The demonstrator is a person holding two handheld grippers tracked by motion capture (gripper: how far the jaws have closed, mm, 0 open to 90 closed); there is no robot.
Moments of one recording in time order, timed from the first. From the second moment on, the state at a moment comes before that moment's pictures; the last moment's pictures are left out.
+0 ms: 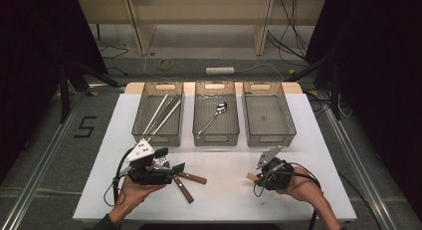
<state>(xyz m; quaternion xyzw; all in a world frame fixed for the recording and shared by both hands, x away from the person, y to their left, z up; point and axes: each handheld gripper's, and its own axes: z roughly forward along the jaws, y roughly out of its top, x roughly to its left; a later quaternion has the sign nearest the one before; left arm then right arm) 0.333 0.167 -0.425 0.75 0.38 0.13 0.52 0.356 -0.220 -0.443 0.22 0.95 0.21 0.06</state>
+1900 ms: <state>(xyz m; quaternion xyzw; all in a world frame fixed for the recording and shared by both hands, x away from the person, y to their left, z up) 0.323 0.173 -0.422 0.74 0.38 0.15 0.54 0.487 -0.122 -0.348 0.30 0.86 0.38 0.15</state>
